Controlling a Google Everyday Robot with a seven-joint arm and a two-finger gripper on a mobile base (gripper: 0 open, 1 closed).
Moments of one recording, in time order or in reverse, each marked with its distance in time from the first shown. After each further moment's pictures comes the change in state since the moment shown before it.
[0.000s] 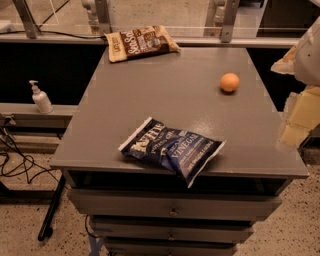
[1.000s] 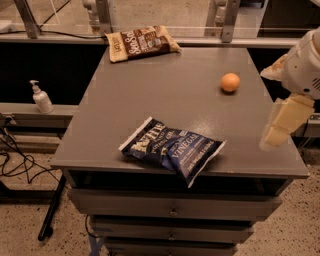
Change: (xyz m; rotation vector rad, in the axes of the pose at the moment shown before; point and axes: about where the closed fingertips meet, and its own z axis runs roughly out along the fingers) arm -0.005 -0.015 0.034 0.009 -0.094 0.011
